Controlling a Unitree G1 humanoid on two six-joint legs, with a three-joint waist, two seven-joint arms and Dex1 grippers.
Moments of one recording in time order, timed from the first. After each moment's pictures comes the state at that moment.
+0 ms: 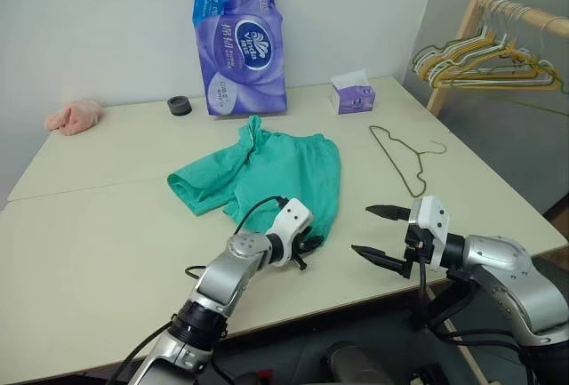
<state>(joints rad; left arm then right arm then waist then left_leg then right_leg) -0.29 0.30 -0.33 -0.06 -0.13 0.65 -0.61 -0.08 -0.66 0.05 -0.35 0.39 0.32 0.90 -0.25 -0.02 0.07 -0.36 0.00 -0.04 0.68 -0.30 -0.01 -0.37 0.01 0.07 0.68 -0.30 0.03</state>
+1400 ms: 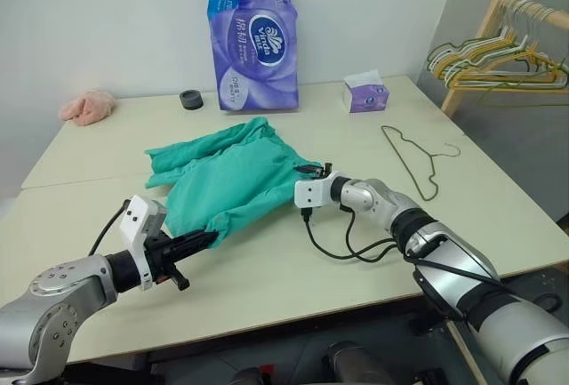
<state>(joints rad) 0.12 0.74 0.40 -0.46 -0.72 0.87 -0.79 -1.05 -0.17 0.56 1.20 -0.61 -0.58 0.21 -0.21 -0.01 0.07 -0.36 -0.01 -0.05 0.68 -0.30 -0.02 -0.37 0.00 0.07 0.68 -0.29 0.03</state>
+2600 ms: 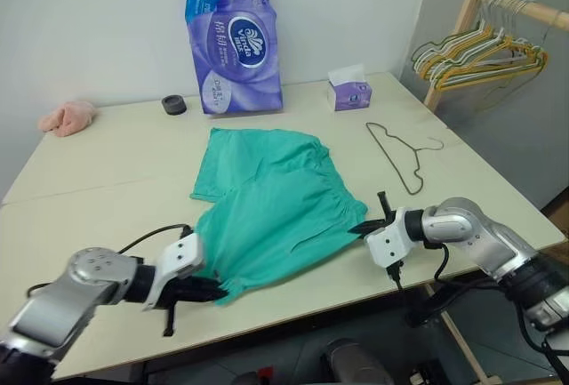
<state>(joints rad) 0.13 1.10 -0.02 -0.28 -0.41 0.45 -1.24 -0.48 -0.82 0.53 0.02 -0.22 -0.37 0.96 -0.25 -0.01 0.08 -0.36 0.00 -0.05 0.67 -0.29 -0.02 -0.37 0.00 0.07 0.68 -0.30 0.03</state>
